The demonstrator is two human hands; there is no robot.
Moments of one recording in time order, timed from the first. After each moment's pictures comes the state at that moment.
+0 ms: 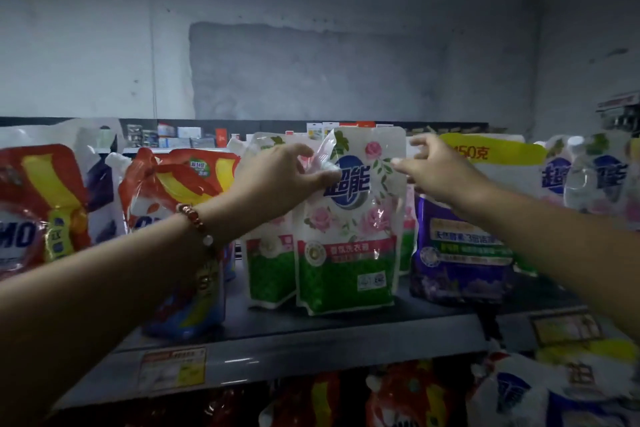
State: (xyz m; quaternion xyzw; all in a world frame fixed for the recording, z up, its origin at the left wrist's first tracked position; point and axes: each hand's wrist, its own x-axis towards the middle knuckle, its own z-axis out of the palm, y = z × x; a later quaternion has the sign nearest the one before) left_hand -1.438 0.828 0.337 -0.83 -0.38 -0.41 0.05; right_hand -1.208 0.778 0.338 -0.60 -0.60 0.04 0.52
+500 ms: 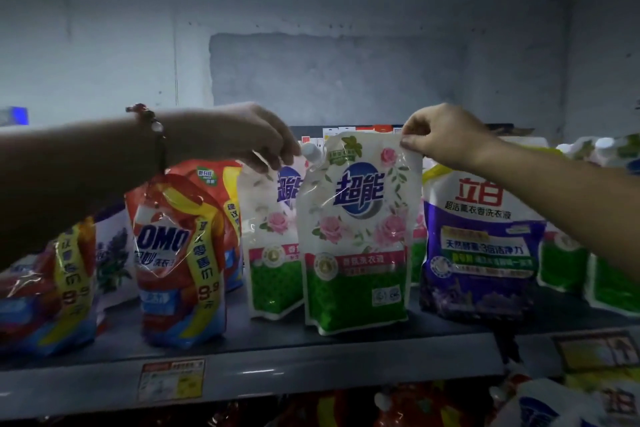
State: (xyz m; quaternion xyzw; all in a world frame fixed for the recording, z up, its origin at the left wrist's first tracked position) left_hand -1.471 0.844 0.419 -0.83 -0.42 -0.28 -0.21; right_hand -1.178 0.809 0.395 -0.58 -0.69 -0.17 0.39
